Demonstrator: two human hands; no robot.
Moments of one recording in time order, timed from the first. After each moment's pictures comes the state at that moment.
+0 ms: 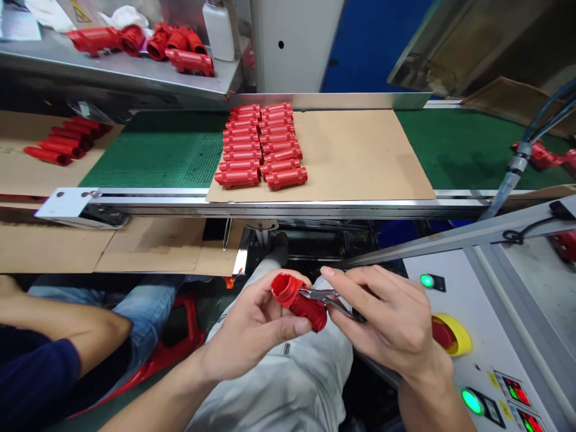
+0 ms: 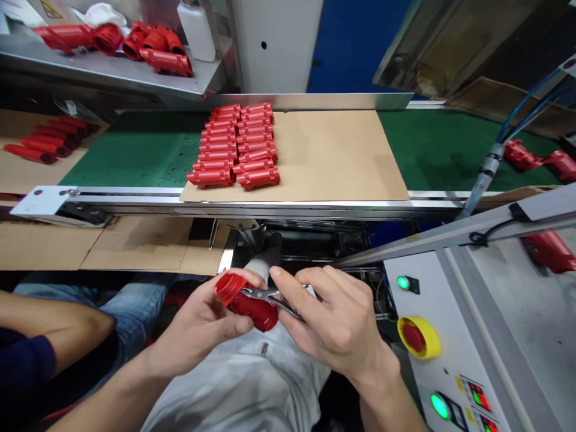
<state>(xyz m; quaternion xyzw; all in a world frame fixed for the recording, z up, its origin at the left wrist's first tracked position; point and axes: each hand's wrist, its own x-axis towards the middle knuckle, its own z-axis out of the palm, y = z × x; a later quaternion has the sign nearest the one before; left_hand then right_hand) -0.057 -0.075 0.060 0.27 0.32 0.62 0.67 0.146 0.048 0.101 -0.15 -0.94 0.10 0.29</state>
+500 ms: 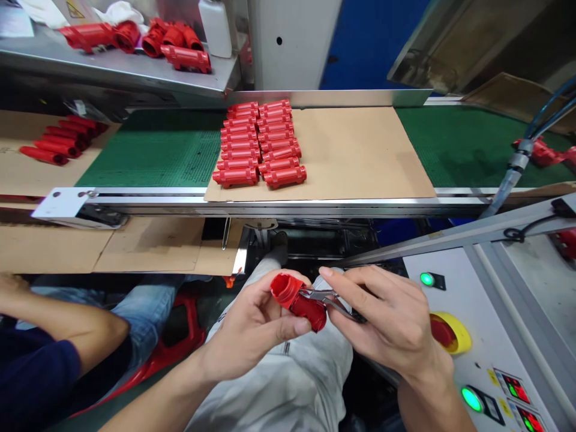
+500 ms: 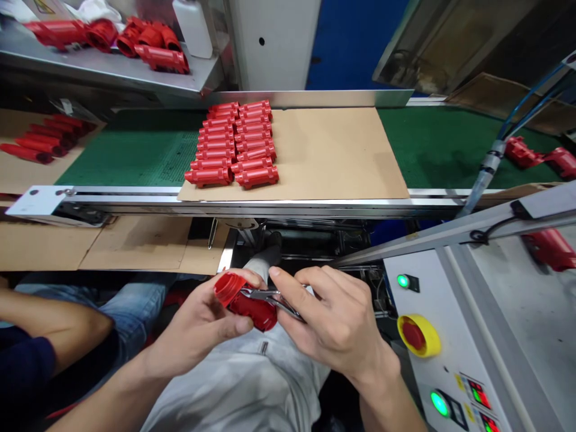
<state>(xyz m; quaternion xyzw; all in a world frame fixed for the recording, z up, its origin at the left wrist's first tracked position) -0.058 -0.076 0.057 0.27 0.32 0.61 0.67 0.145 0.048 0.101 -0.16 -0.94 0.11 0.29</state>
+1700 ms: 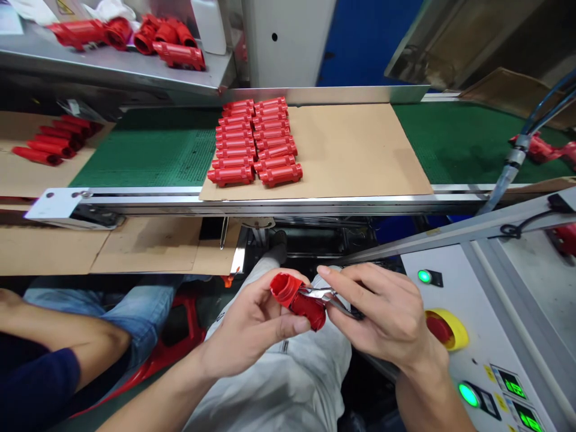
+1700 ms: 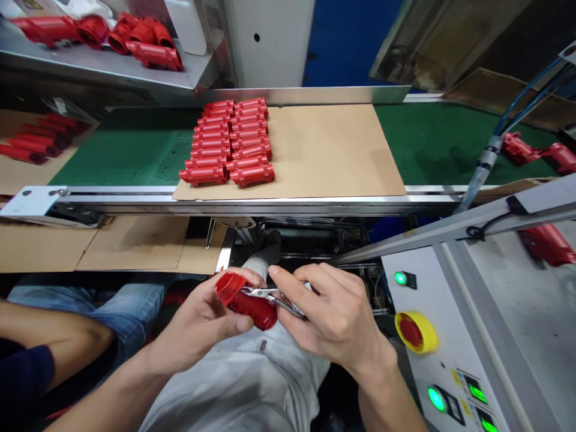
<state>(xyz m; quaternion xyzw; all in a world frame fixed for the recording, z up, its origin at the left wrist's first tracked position) -0.054 -0.072 0.056 0.27 0.31 0.61 0.68 0.149 0.053 0.095 -0.15 -0.94 0.13 0.30</state>
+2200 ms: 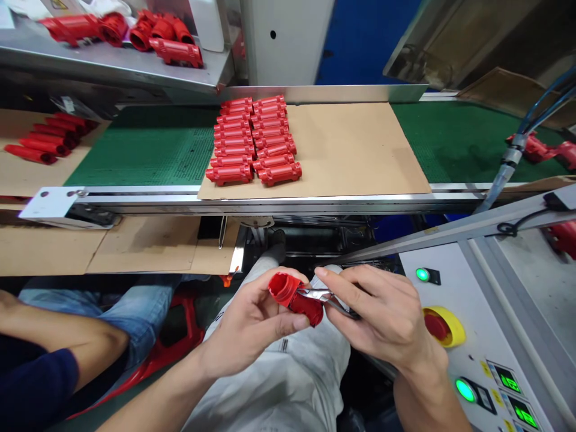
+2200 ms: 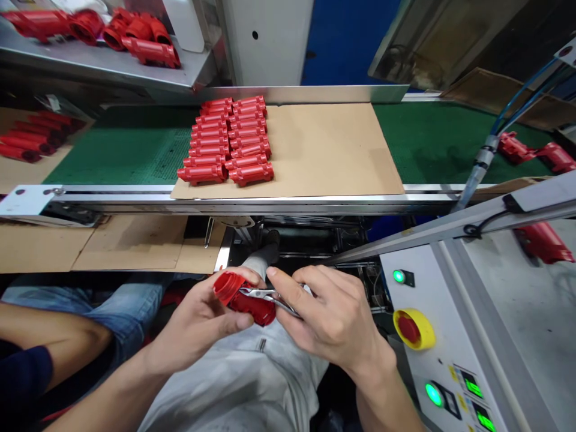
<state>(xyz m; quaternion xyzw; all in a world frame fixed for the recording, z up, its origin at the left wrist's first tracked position) -0.055 -0.073 0.054 0.28 0.35 0.61 0.66 0.151 0.051 0.096 -0.15 -0.94 0.11 0.28</state>
